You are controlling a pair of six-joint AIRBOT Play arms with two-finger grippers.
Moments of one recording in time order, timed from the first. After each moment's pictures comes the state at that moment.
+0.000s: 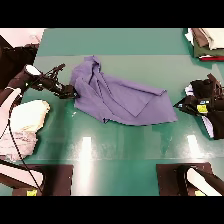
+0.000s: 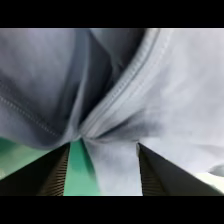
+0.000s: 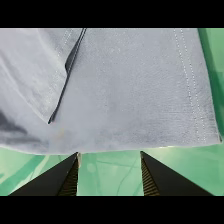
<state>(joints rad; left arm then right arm) 0.04 -1.69 1.33 0.88 -1.18 -1.12 -0.36 -1.01 0.84 -0.96 1.28 1.40</state>
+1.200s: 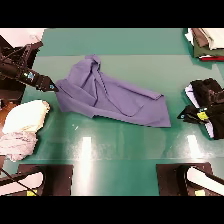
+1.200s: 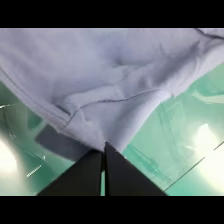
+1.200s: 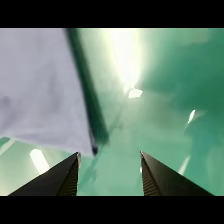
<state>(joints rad) 0.10 -1.32 1.43 1.00 -1.53 -1.12 -0.43 -1.22 0.84 -1.12 1.34 1.32</state>
